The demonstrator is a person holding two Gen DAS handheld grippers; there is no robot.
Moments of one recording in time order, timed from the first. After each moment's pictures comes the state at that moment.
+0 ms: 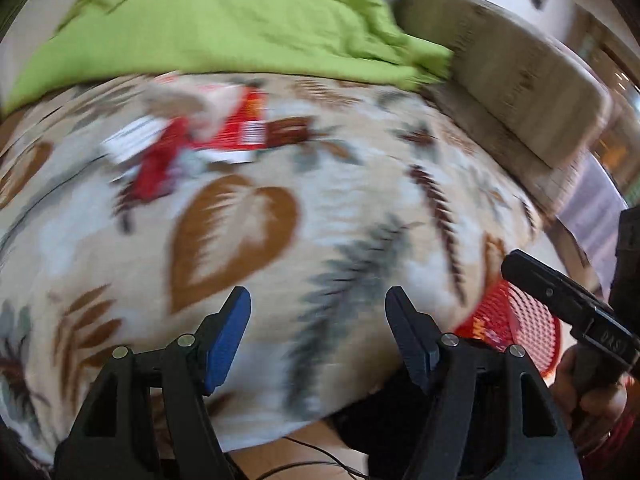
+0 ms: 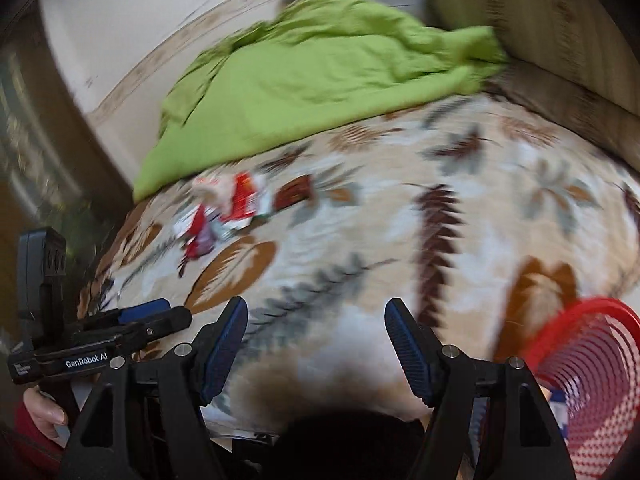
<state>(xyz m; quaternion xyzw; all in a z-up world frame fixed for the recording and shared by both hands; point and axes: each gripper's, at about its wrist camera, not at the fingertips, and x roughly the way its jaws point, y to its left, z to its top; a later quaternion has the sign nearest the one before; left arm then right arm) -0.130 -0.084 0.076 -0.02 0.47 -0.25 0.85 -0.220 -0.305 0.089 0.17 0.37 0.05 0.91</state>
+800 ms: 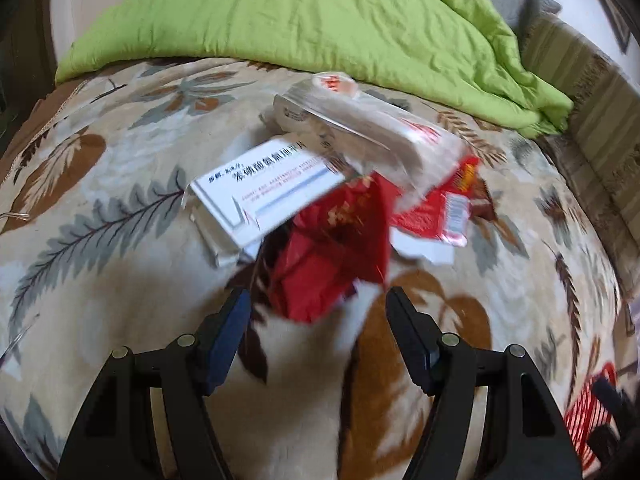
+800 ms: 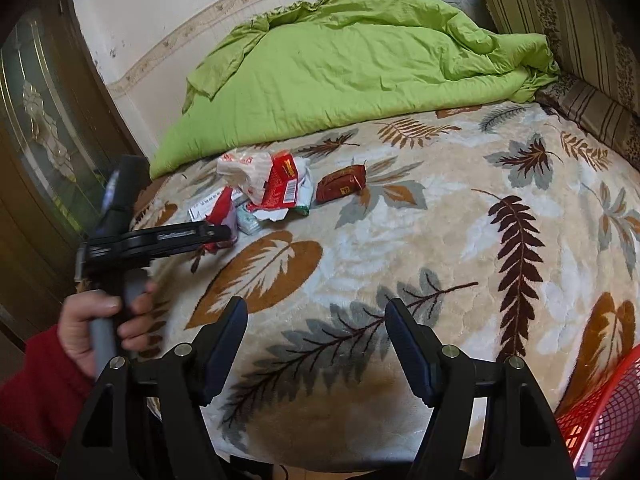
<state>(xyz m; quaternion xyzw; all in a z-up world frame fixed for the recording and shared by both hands) 0.019 -0.030 0.027 -0.04 0.48 -0.11 0.87 -0.174 -0.263 0.067 0.15 0.36 0.09 0.91</state>
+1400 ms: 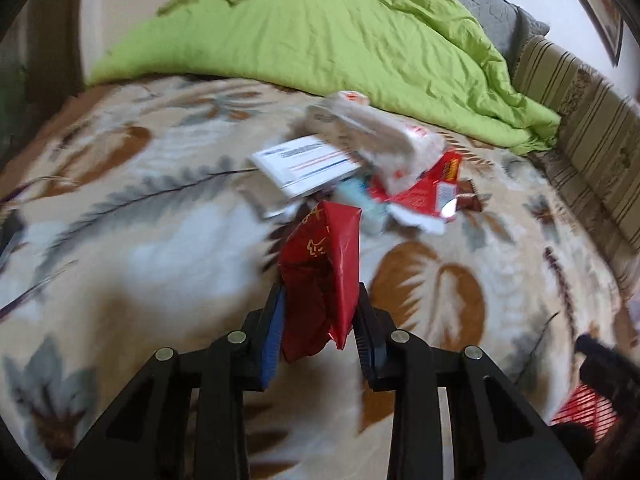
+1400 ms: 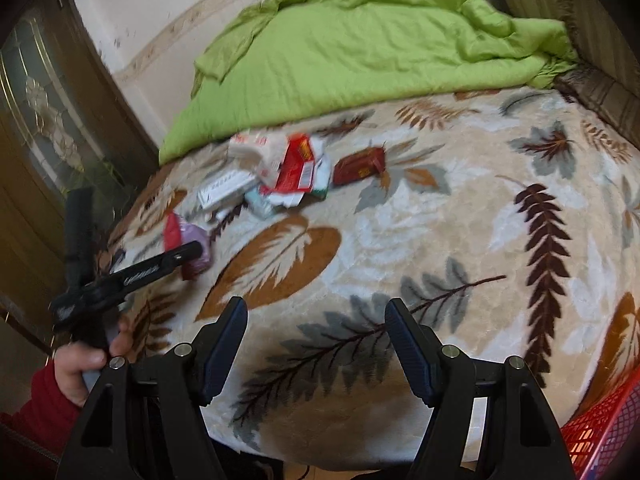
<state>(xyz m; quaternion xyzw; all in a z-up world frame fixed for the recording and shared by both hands) -0.058 -0.001 0.035 -0.04 0.41 -0.09 0.90 -0.155 -0.247 0.059 0.15 0.40 0.12 0.90</state>
